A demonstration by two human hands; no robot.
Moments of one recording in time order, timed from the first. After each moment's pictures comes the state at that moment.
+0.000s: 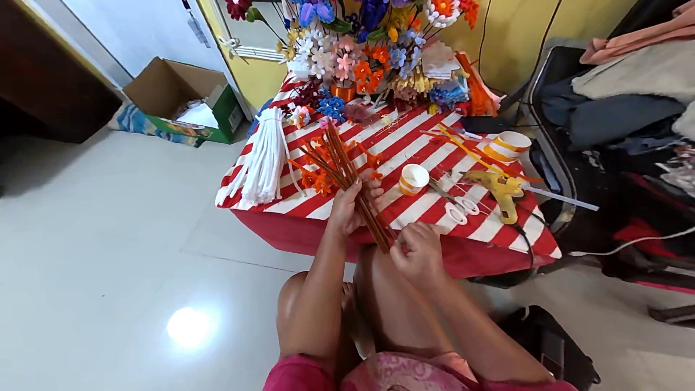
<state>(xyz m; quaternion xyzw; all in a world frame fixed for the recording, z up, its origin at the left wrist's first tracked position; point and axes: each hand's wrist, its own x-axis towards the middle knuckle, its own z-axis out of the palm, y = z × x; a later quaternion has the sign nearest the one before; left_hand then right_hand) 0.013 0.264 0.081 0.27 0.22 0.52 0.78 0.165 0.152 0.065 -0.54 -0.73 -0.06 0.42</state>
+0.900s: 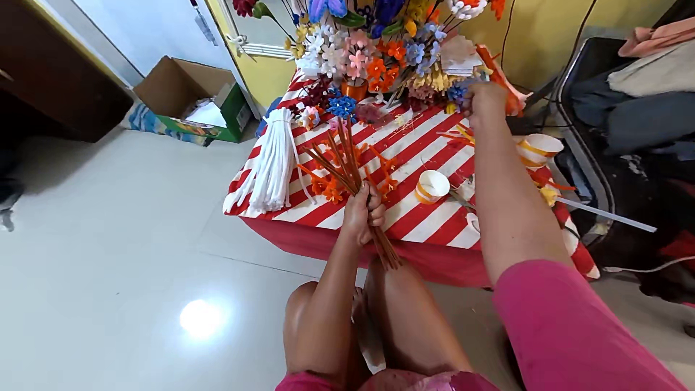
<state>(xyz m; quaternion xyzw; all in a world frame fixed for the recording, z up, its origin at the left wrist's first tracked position) 0.015 0.271 0.085 0.21 0.24 0.52 0.79 0.290 0.429 0.194 -0.66 -0.35 0.26 0.61</state>
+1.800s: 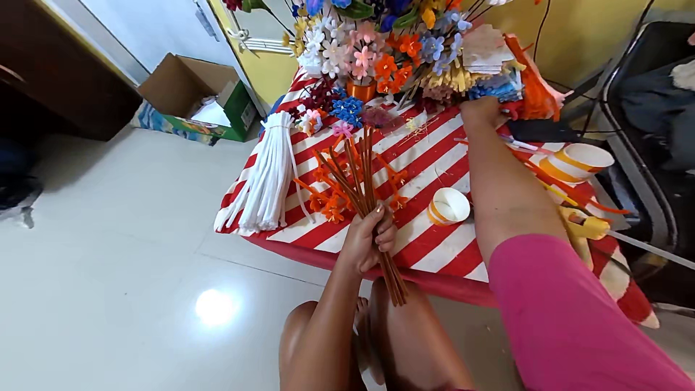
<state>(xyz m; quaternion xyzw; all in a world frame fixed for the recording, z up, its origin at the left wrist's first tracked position) 0.010 0.277 0.072 0.24 0.14 0.48 0.83 0.308 0.516 0.129 -0.86 -0.34 0.13 0.35</state>
